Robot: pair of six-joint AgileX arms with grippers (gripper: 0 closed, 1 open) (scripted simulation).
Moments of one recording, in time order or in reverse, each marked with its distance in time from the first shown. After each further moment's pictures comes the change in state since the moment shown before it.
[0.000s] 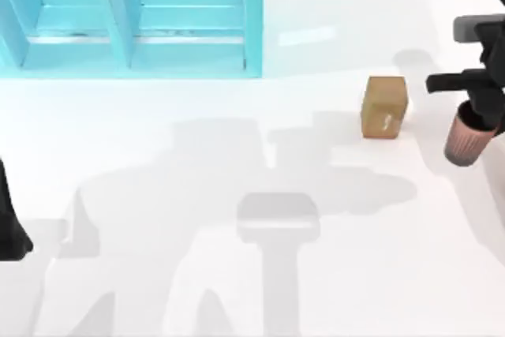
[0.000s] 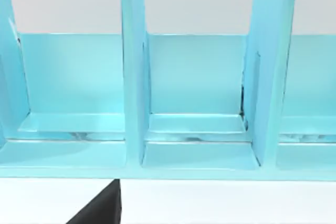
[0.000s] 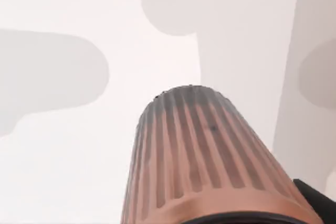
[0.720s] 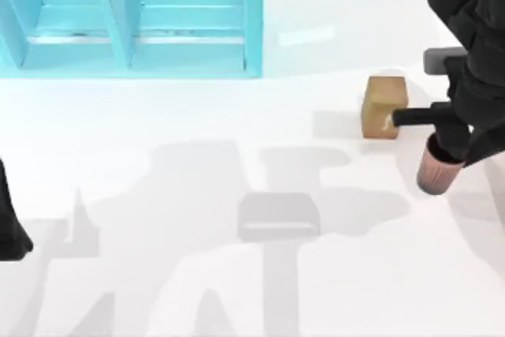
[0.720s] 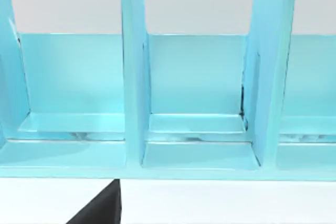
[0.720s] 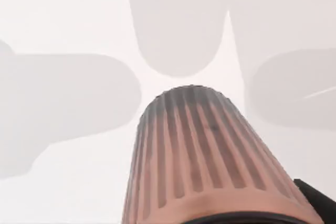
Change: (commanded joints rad) left arm 0.000 0.000 0.000 0.000 0.000 0.000; right arm 0.111 -0.050 -0.175 0.123 0.011 0.141
